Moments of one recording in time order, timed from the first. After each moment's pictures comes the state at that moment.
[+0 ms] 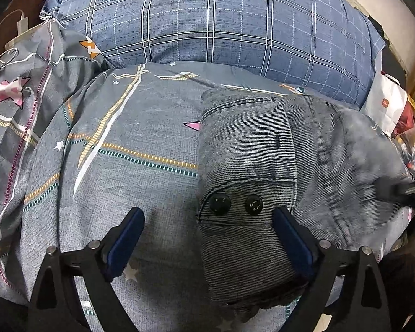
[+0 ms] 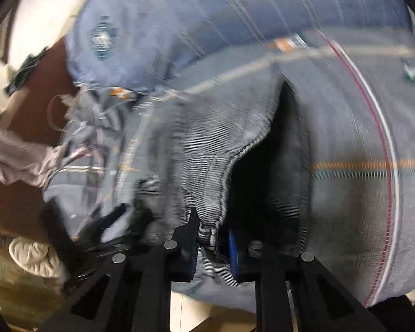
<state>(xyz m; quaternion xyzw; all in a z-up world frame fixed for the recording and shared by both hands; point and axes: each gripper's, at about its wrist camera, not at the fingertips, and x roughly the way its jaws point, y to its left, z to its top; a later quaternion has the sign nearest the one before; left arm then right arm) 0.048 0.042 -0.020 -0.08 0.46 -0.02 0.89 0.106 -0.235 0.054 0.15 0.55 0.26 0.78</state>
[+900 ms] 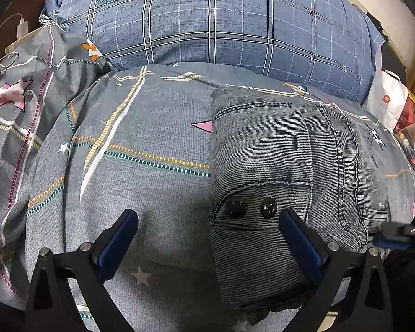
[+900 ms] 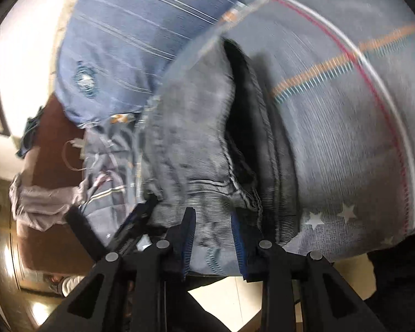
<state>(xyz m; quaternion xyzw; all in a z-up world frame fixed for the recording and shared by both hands) 0.046 0.049 -0.023 -0.06 0.46 -0.02 0.89 0.075 -0.281 -0.033 0.36 0.59 0.20 0.69</state>
